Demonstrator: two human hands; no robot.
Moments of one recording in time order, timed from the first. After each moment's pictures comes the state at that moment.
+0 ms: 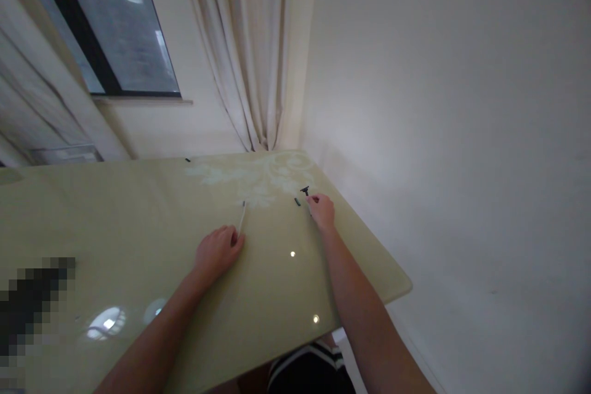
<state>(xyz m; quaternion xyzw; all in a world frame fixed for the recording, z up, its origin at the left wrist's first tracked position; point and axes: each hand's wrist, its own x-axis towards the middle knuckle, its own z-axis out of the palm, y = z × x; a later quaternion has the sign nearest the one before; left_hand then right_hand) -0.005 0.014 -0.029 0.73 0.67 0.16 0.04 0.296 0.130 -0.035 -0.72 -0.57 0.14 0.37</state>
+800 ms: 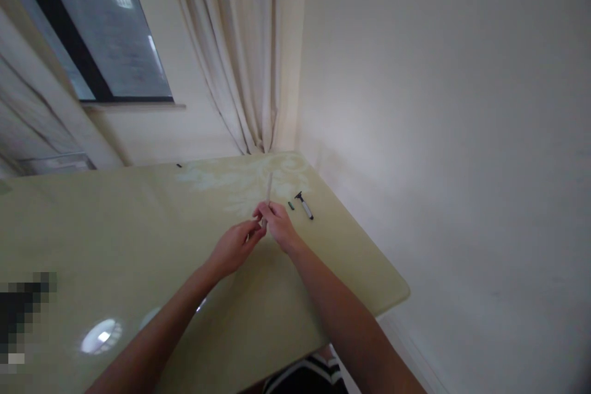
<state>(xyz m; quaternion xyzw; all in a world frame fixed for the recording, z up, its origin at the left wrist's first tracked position) 0.035 0.036 -0.006 0.80 0.49 0.29 0.18 0.187 0.084 -0.012 -0.36 -0.59 0.50 0.53</state>
